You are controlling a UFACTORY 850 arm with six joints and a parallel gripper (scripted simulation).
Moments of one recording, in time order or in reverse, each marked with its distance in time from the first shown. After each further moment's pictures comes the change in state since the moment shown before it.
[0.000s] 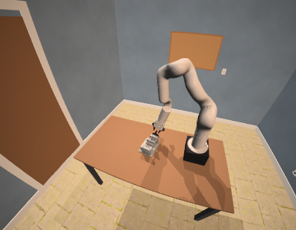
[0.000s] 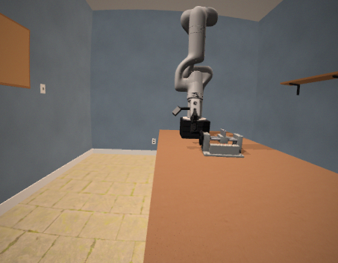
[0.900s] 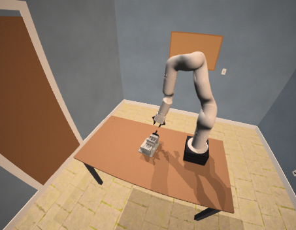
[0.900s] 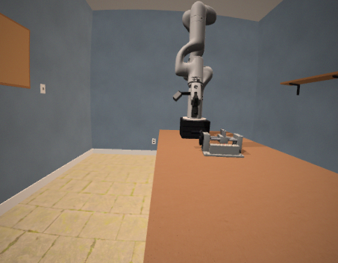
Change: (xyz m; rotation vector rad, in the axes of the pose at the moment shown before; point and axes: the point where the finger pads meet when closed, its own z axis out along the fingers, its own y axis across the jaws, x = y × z) arm 0.000 -0.022 -0.079 0.000 0.000 0.000
